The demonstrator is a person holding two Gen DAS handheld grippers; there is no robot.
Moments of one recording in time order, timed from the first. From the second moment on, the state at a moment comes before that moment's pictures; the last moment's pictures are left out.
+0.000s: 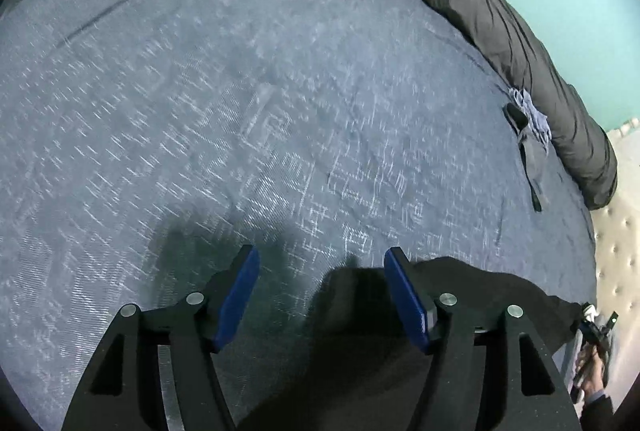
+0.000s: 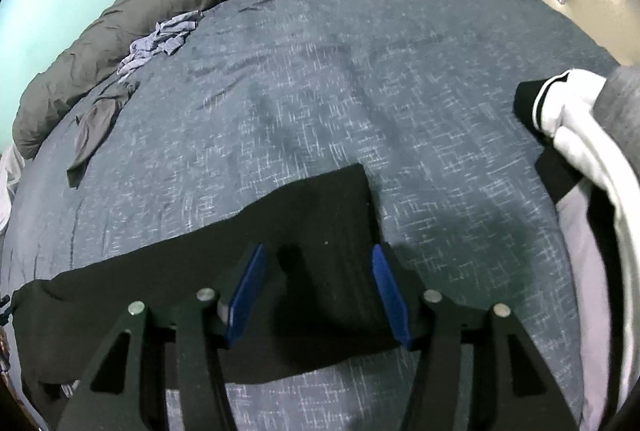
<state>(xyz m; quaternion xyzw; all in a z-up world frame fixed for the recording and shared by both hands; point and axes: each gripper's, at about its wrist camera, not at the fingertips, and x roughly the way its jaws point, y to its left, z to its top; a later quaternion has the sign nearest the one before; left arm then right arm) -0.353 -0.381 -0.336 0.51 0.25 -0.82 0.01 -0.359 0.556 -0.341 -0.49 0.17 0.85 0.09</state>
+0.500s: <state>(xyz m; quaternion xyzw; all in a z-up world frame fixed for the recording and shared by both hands) -0.342 -0.350 -0.332 0.51 0.26 -0.82 -0.08 -0.357 0.541 -0.354 -0.51 0.17 0.84 0.03</state>
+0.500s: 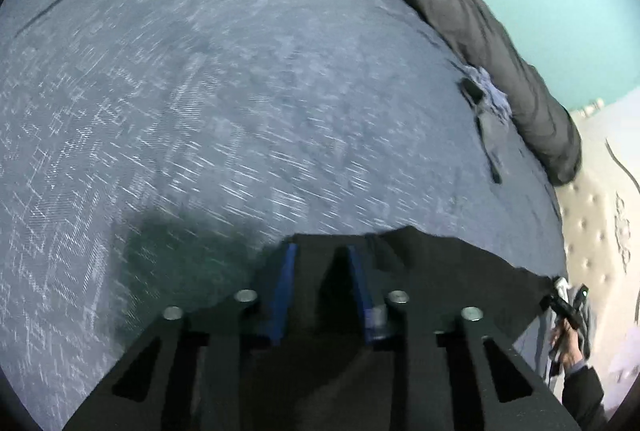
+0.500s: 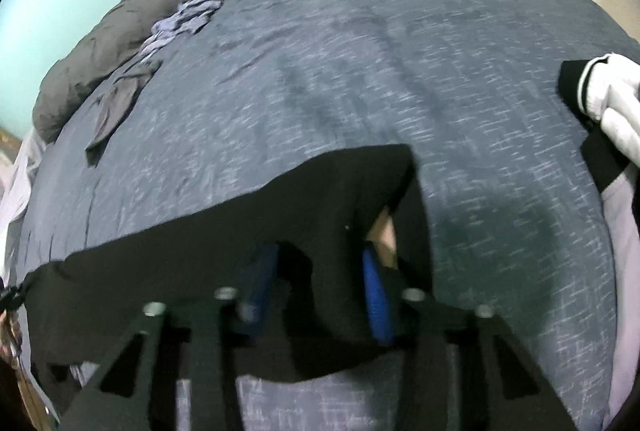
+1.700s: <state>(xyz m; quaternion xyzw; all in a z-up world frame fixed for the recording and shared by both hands) -0.353 -0.280 -0.317 0.50 0.20 -0.83 -0.13 -0.326 0.563 -0.339 -0.47 0.21 0.86 -0.01</state>
